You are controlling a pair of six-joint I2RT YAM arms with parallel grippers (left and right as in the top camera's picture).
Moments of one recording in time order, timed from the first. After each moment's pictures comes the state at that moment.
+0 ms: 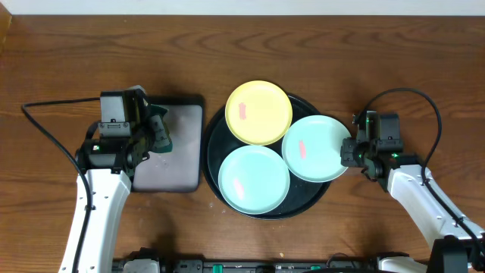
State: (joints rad) left arm 0.02 1.21 0.99 -0.77 0.05 -0.29; right arm 0.08 1.40 0.67 -0.34 -0.06 0.15
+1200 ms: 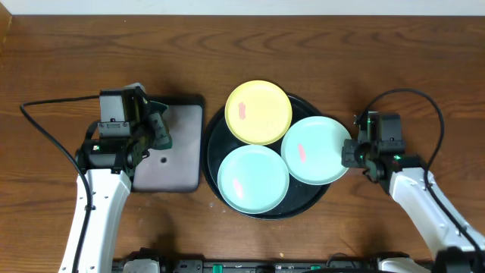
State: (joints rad) left arm 0.02 1.21 0.99 -0.73 0.05 -0.29; right arm 0.08 1.34 0.67 -0.38 -0.04 0.15
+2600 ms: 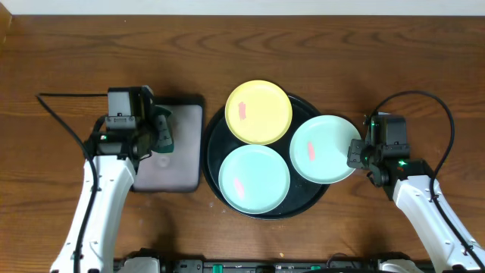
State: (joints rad) left arm 0.02 1.31 0.97 -0.72 0.06 -0.23; right arm 0.08 1.28 0.67 -0.43 0.06 0.22
